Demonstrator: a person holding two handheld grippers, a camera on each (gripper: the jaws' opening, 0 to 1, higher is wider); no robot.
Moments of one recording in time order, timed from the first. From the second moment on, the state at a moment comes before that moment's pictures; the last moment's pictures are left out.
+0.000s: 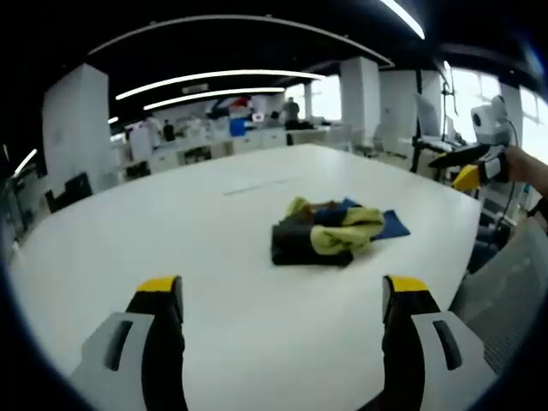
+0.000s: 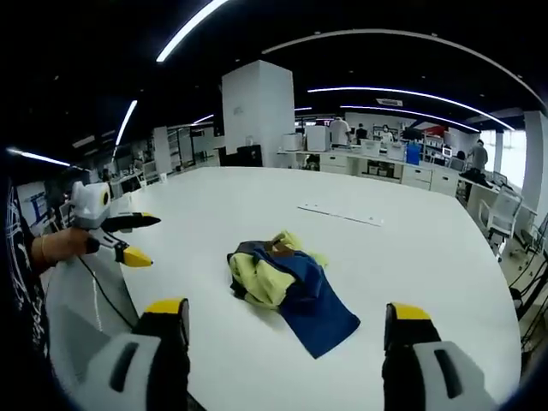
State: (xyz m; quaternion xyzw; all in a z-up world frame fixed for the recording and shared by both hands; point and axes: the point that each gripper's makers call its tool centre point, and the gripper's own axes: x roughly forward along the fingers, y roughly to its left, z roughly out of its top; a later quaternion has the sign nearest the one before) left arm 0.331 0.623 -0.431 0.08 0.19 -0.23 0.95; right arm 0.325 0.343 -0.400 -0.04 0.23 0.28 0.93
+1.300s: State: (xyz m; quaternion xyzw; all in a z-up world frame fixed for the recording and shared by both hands) left arm 0.327 0.617 -0.438 0.10 0.21 -0.24 0.94; right arm 0.332 0.341 -0.395 0.00 0.20 0.28 0.94
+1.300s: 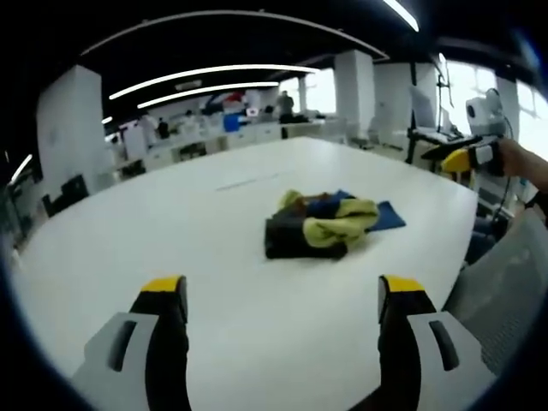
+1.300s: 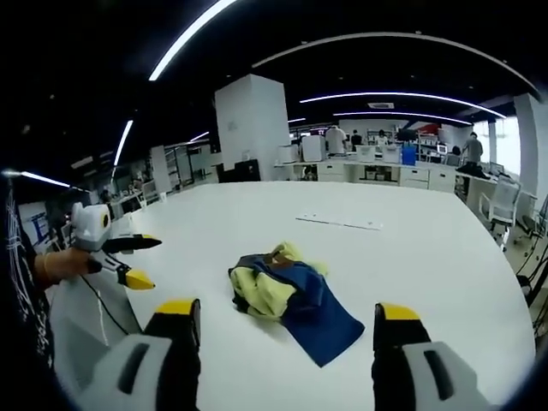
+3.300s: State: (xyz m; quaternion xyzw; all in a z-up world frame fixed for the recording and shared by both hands) left arm 0.422 0.591 -0.427 0.06 0.21 -0.27 0.94; right arm 0.400 0.376 -0.427 -0.03 0.25 0.38 0.89
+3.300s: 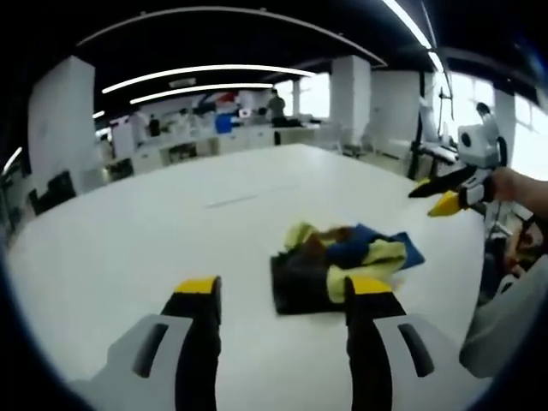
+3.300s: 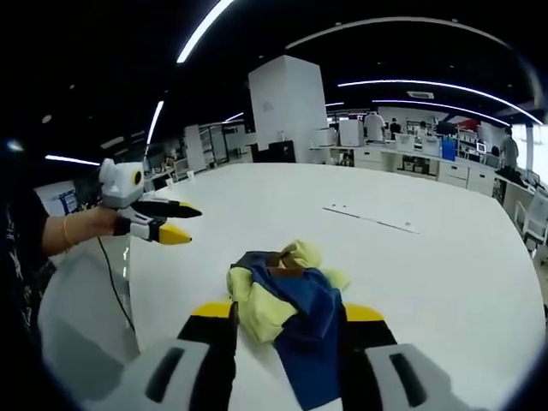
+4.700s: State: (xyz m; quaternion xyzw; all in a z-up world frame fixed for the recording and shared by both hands) left arm 0.480 0.553 -0.512 0.09 0.29 -0.38 0.88; right arm 0.443 0.400 -0.493 -0.04 0.29 0.38 0.88
